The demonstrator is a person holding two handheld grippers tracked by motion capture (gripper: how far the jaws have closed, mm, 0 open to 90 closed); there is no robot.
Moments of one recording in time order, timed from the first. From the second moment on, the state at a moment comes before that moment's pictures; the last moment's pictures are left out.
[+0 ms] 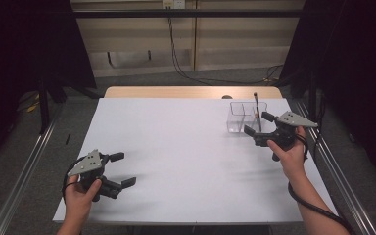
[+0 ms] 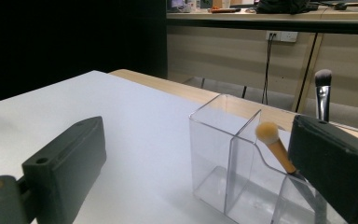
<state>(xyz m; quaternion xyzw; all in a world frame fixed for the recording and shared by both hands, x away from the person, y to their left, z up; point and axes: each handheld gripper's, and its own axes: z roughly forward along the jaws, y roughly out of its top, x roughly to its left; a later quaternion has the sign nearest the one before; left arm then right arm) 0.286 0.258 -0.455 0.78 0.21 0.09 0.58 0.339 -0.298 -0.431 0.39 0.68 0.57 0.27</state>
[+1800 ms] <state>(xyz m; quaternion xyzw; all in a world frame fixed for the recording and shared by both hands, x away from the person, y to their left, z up) 0.287 0.258 -0.452 0.78 0.21 0.09 0.58 0.313 -0.296 -0.431 0.36 0.69 0.57 0.25</state>
